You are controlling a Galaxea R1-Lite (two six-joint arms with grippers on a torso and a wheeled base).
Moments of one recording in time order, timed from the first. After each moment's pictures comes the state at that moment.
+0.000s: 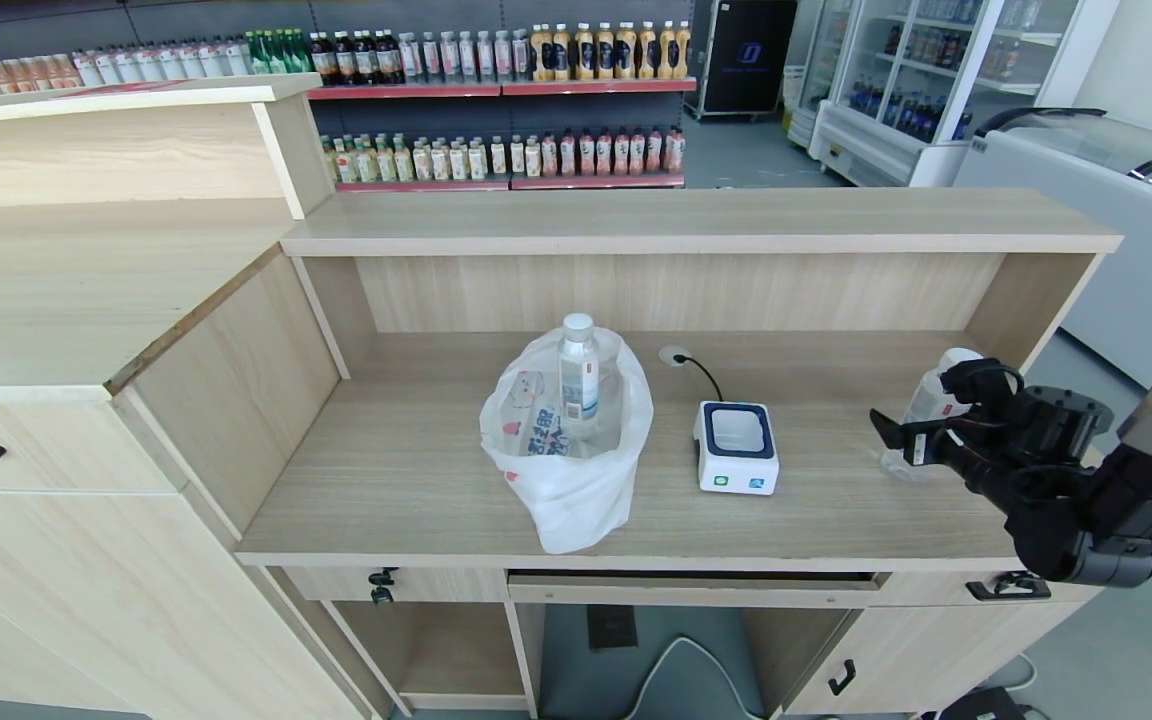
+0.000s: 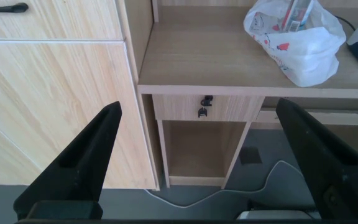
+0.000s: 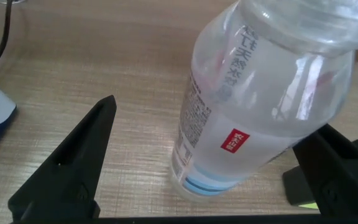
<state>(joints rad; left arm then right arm) 0.00 0.00 0.00 0.00 0.00 0.00 -0.15 2.33 -0.90 -1.34 0.12 -0.22</state>
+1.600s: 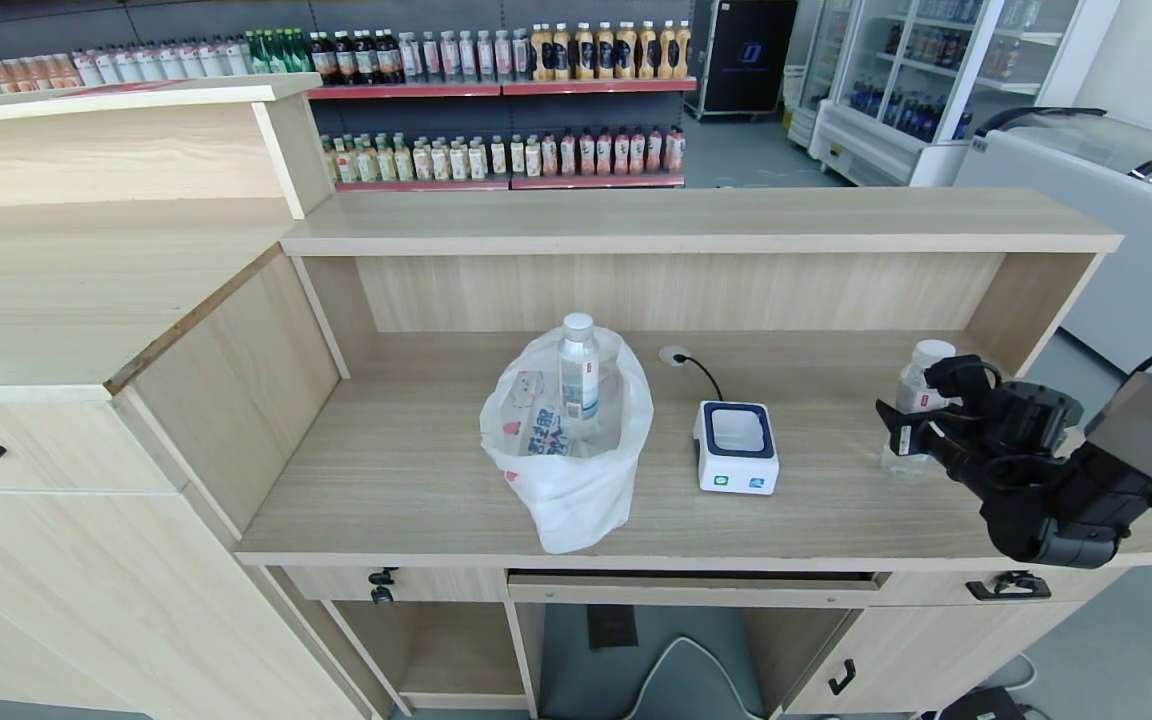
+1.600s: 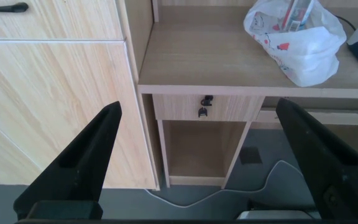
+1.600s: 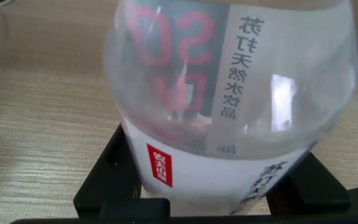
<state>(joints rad) 0.00 0.00 0.00 0.00 0.00 0.00 -0.16 2.43 -1.07 -1.30 0.12 -0.22</state>
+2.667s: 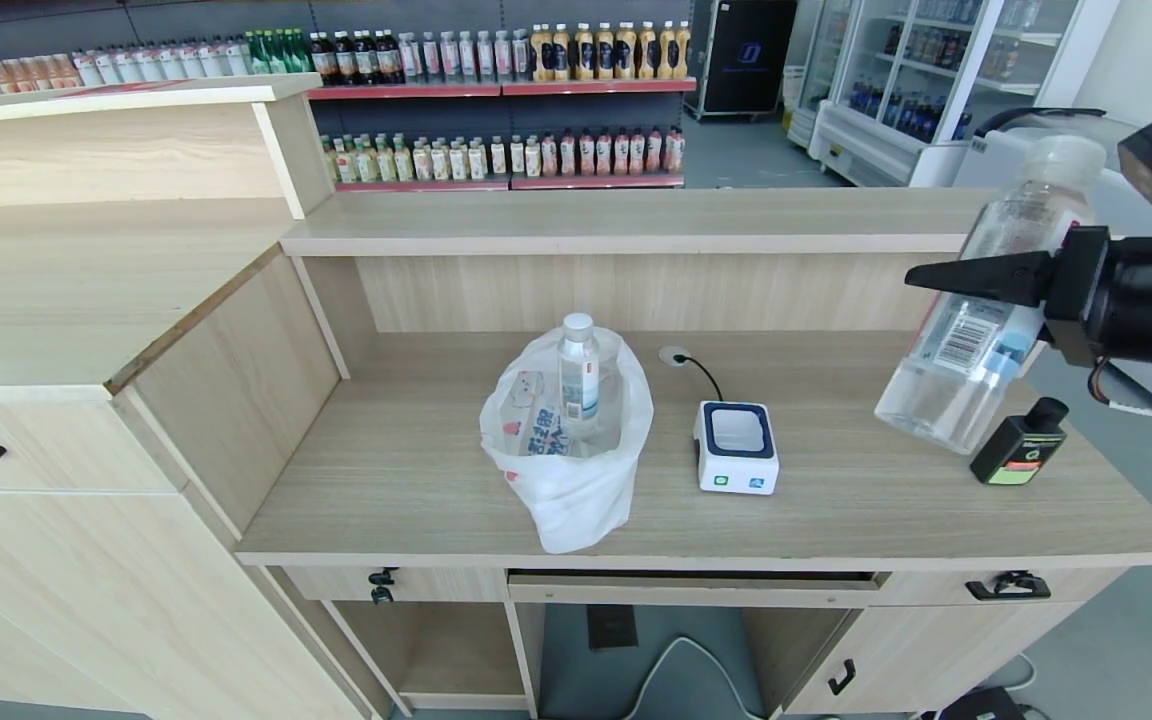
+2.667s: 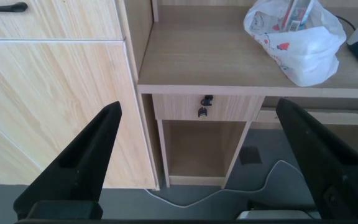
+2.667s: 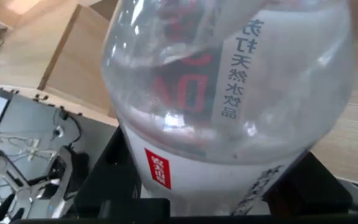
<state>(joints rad) 0.00 0.00 0.00 0.00 0.00 0.00 0.14 1.39 -1.05 -0.14 0.50 0.40</state>
